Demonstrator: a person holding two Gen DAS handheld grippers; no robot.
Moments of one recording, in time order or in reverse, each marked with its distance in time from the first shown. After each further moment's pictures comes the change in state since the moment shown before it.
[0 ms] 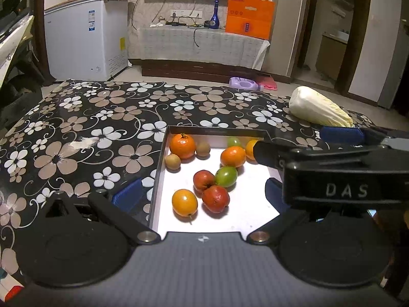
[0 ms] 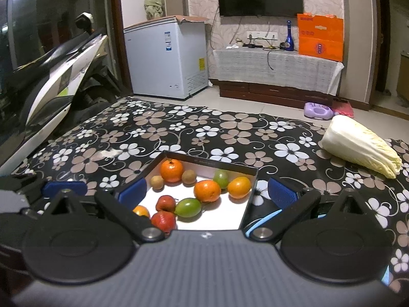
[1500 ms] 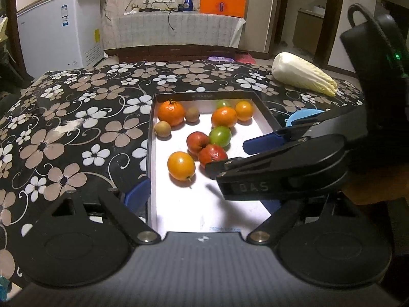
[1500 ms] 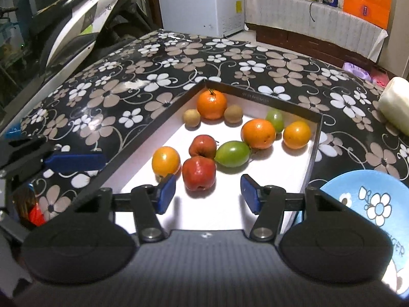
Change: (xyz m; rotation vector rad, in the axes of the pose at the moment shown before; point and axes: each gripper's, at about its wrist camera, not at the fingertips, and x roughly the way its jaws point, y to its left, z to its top) left arm 0.009 0.012 -0.032 0.099 0.084 -0.092; right arm 0.062 0.032 -0.027 -0.088 0.298 0.129
